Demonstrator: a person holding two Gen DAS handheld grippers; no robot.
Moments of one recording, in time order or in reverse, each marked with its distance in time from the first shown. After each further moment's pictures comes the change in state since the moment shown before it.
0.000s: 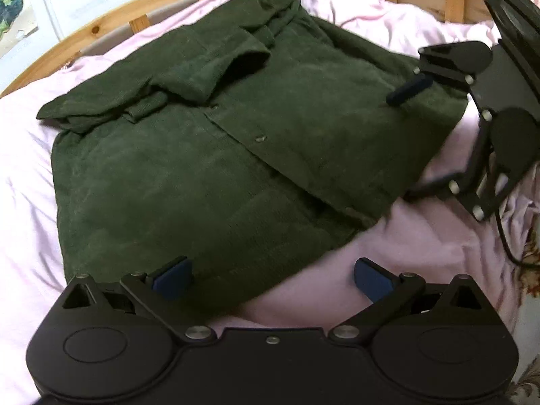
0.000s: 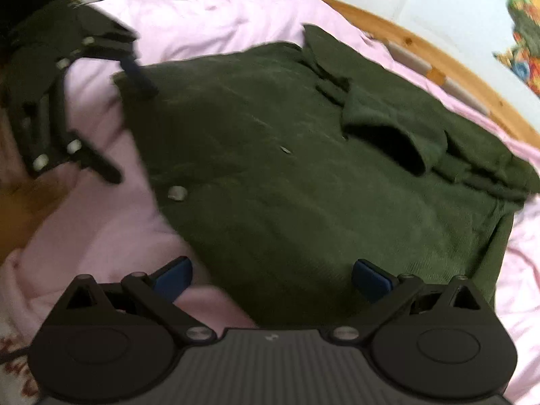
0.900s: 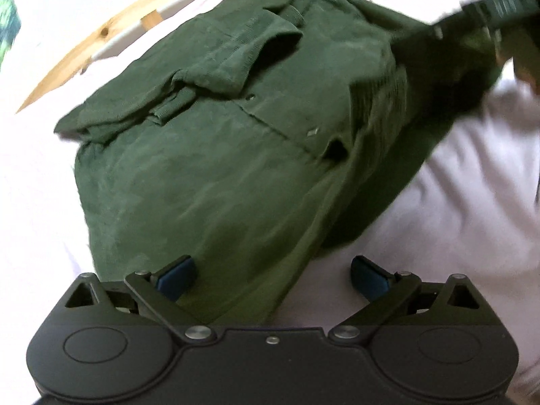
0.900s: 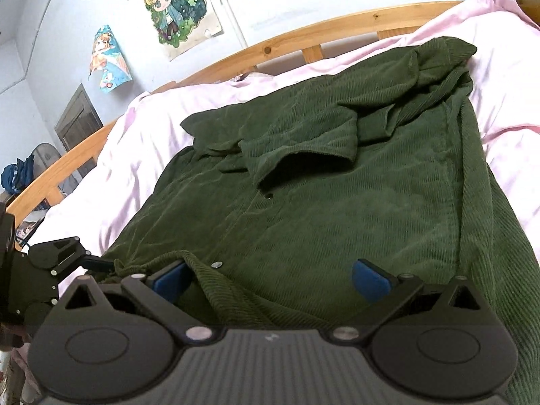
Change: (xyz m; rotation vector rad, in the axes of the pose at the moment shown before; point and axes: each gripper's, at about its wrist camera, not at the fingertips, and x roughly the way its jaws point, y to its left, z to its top) left arm 0.029 0.019 0.018 0.121 0.077 0.160; right arm 0.011 -0.115 -0.011 0.717 -0.225 0.149
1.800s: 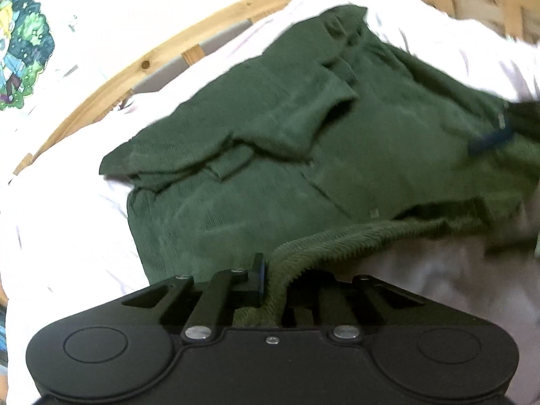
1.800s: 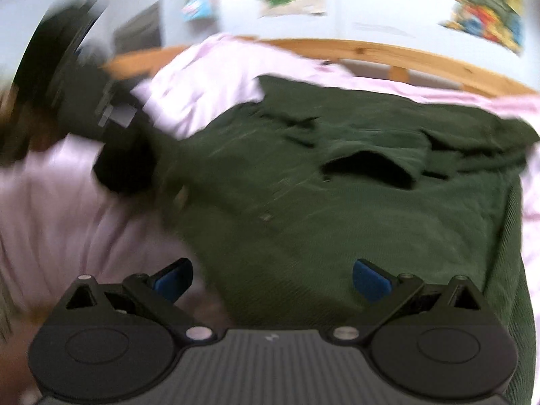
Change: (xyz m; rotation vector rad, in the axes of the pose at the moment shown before) left arm -0.031 0.058 0.063 -0.087 -0.084 0.056; right arm 0.008 0.077 -0.042 -0.481 0.077 -0.041
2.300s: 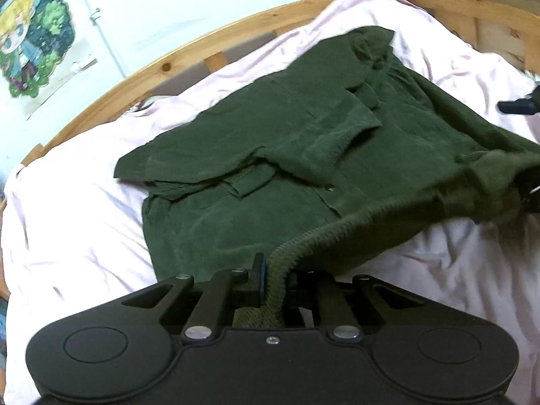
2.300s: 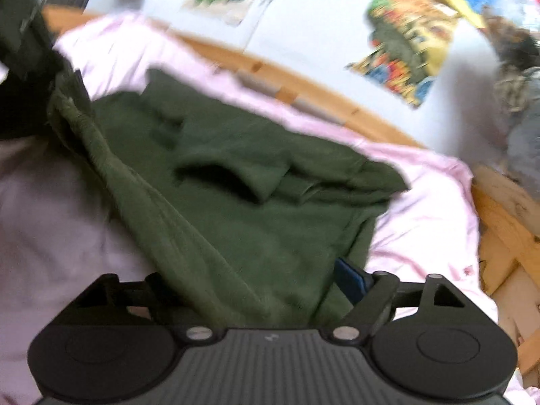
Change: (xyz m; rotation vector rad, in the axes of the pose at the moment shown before) left arm -0.004 0.017 0.014 -0.092 -0.023 0.017; right arm -0.007 -0.031 -0.004 -0.093 -0.071 -0.541
